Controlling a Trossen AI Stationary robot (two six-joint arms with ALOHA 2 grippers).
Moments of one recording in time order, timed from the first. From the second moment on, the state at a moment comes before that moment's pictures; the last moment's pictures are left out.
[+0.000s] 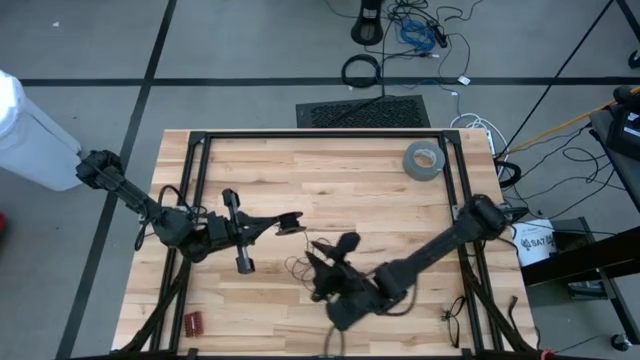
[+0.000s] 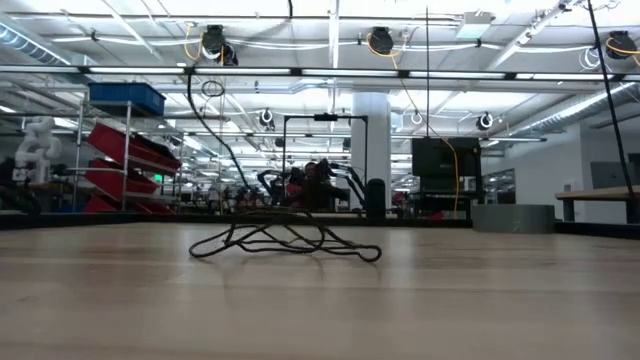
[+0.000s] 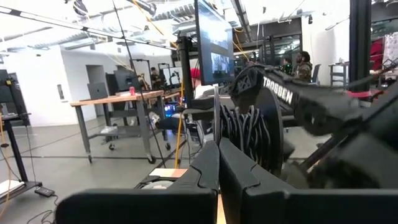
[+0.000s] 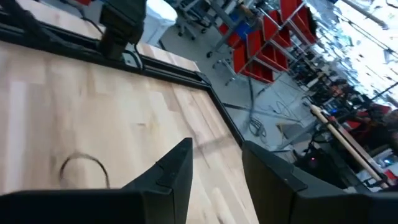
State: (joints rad) left arm -0.60 1.09 0.74 0.68 -0.82 0.35; right arm 0.56 1.96 1.66 -0.42 1.20 0.10
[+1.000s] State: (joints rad) left arm -0.59 1.09 0.74 0.68 -0.82 0.35; right arm 0.81 1.79 1.20 -0.90 1.41 1.06
